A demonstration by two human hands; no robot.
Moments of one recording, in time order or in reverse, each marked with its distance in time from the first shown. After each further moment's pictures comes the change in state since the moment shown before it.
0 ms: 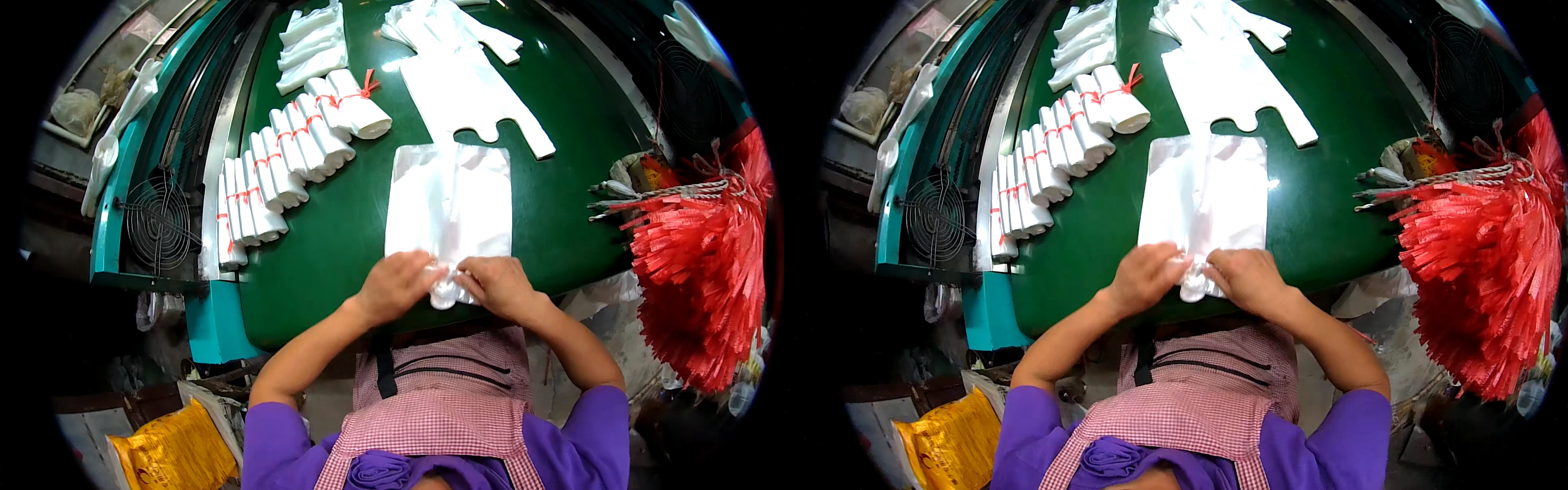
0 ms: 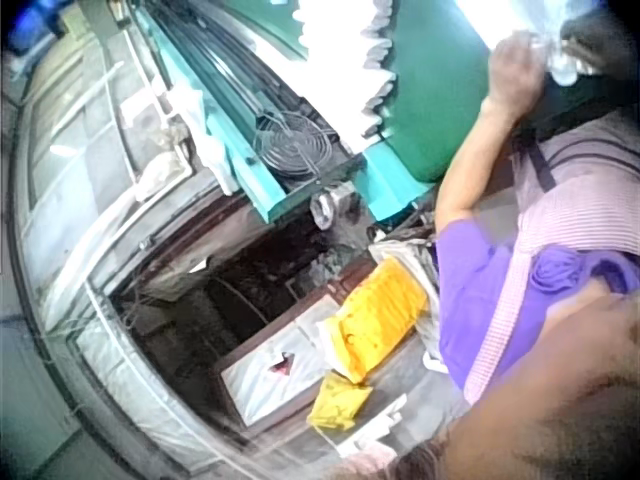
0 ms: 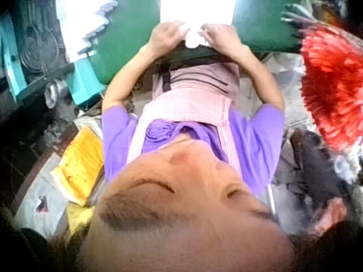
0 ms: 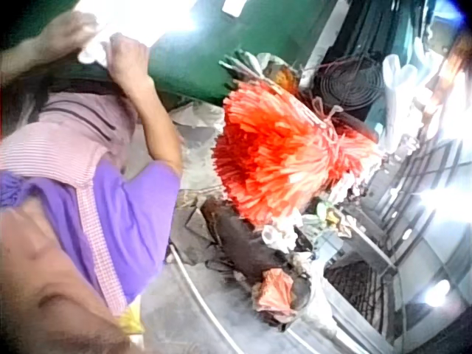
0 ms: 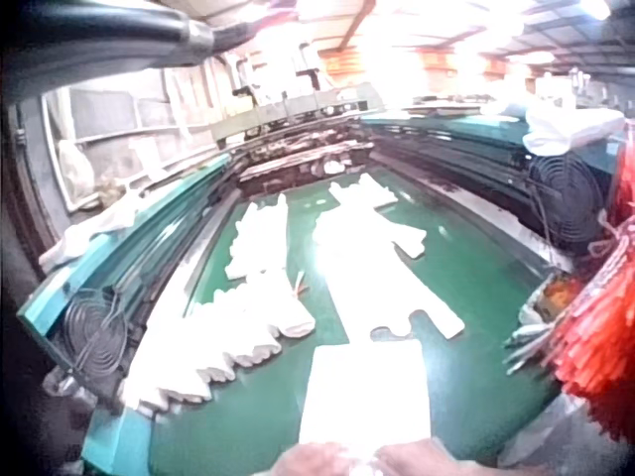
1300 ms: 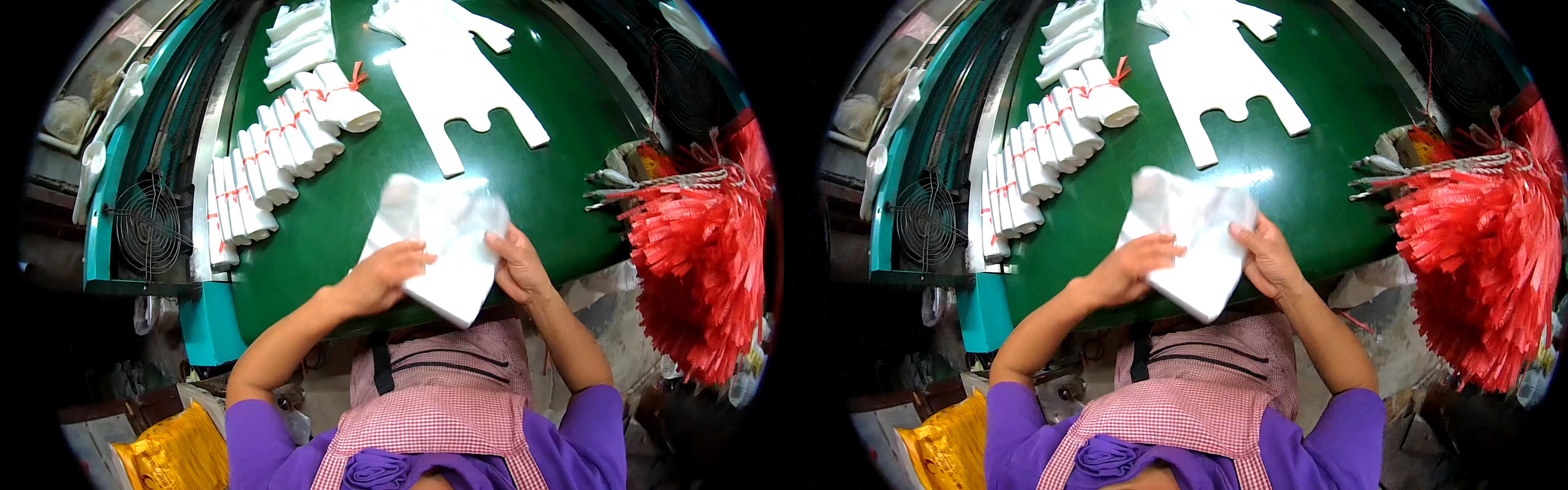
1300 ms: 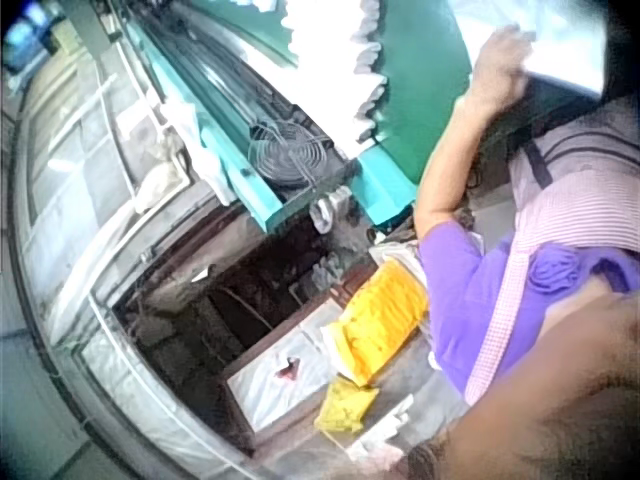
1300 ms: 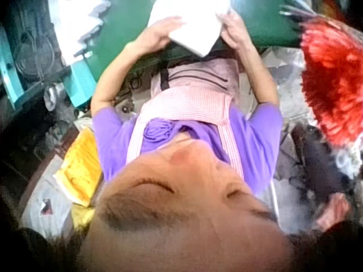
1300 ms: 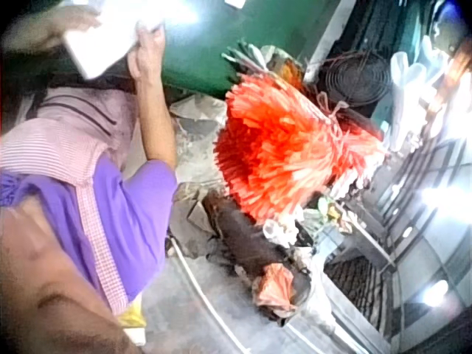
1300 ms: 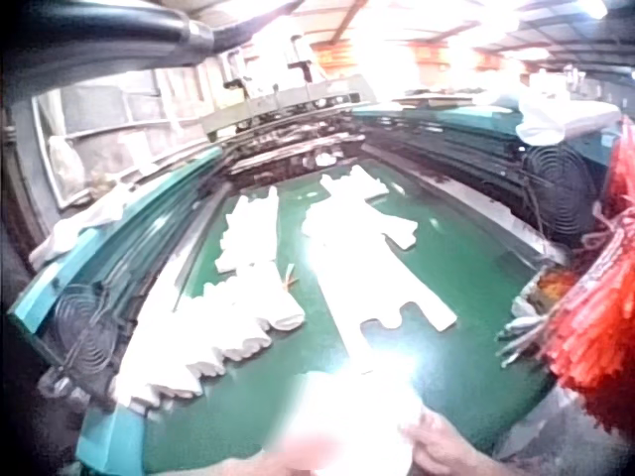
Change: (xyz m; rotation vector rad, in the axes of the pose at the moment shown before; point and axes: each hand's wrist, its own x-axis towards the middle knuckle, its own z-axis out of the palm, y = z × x) left_hand 0.004 -0.021 -0.010 -0.596 -0.145 -0.083; right_hand 0.002 0.021 0.001 1.669 0.209 0.448
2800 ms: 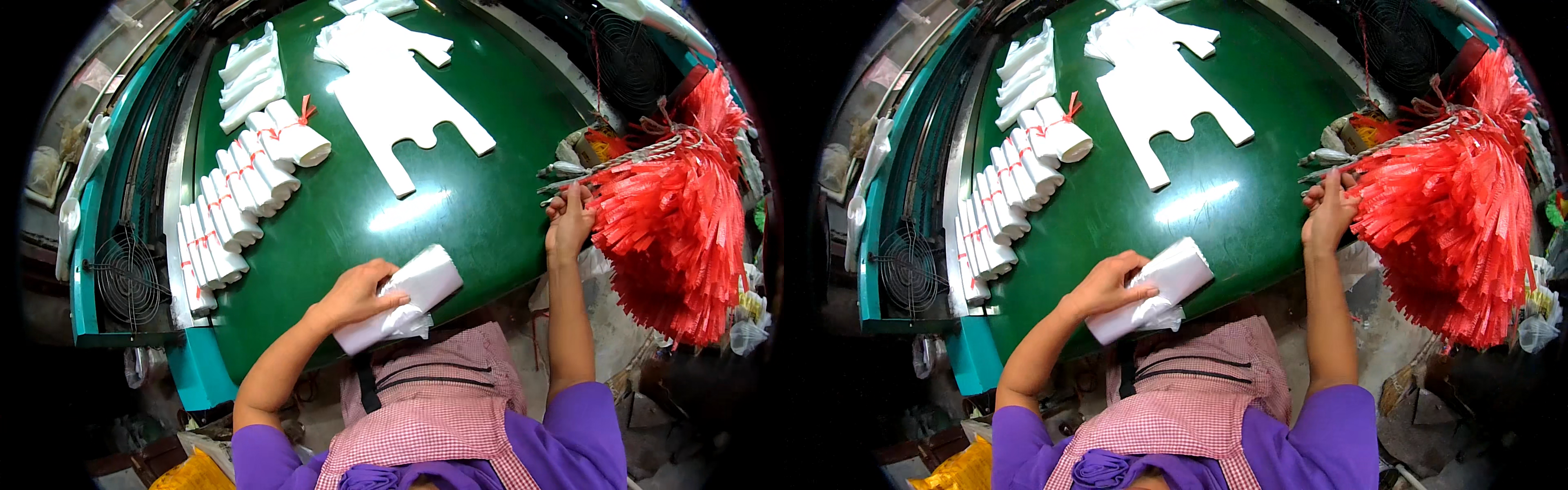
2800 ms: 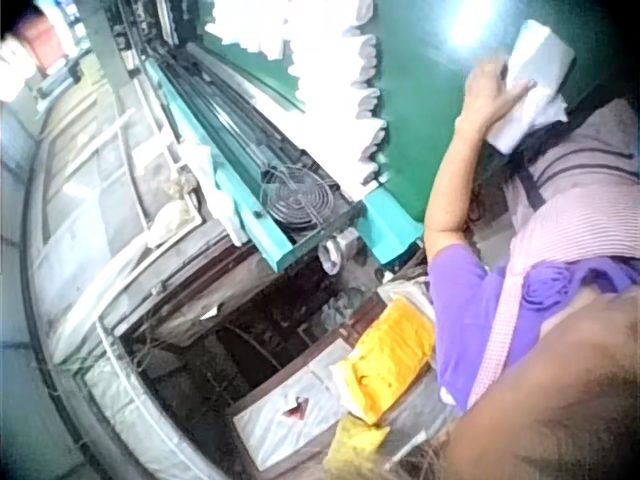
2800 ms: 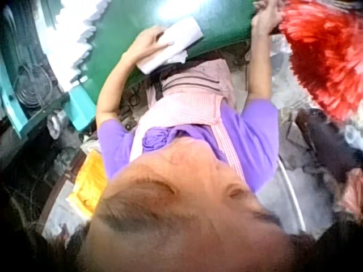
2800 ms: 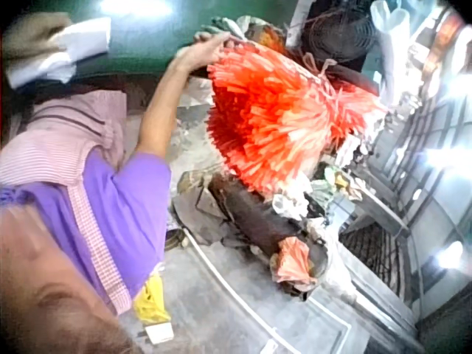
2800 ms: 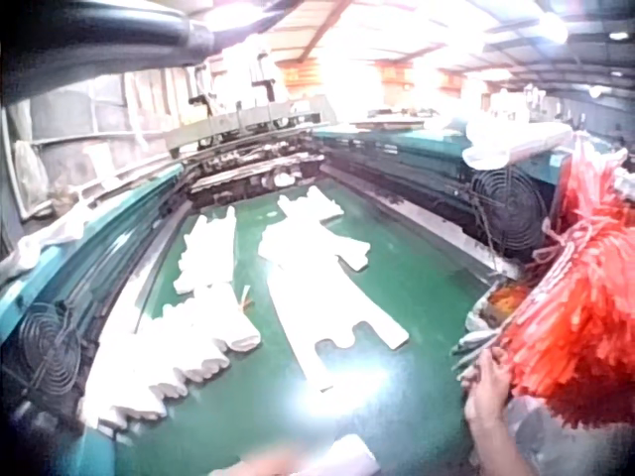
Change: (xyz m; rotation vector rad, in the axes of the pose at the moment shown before) left_hand 0.034 0.010 -0.003 -0.070 -0.213 -0.453; right_hand 0.002 -0.092 -0.088 -0.037 0.785 -0.912
